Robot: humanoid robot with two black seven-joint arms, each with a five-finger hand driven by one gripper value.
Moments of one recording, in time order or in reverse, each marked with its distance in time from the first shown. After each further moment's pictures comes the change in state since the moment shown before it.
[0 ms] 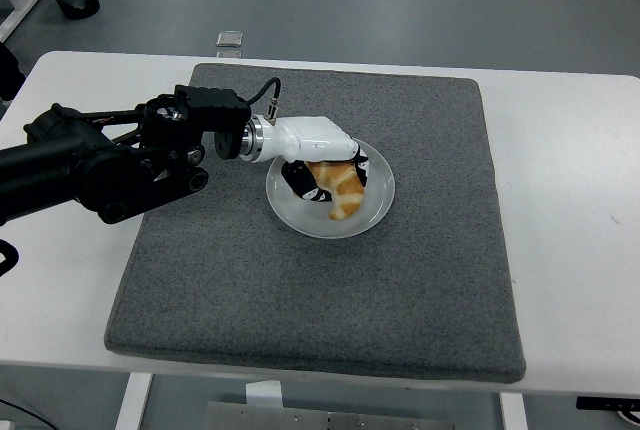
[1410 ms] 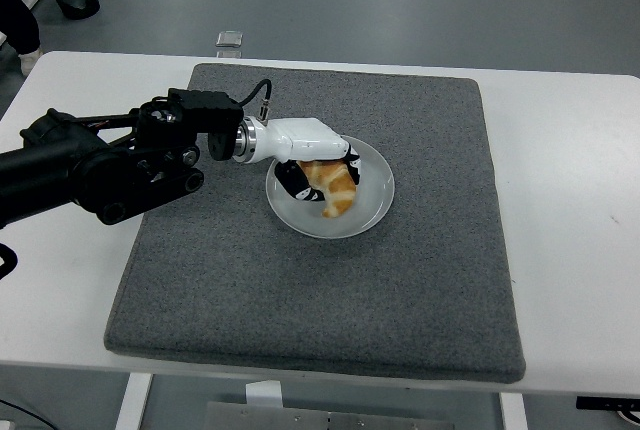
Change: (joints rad) left arm 0.013 -0.001 -0.002 0.033 -0.018 0.000 -0.001; right arm 0.000 0.000 0.000 0.000 0.000 0.000 0.000
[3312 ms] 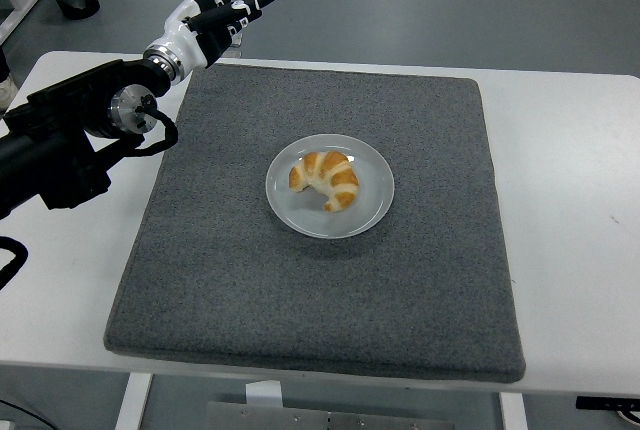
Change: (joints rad) left arm 0.052 -0.034 -0.211 0.367 -1.908 0.003 0.050; right arm 0.000 0.000 0.000 0.000 0.000 0.000 0.003
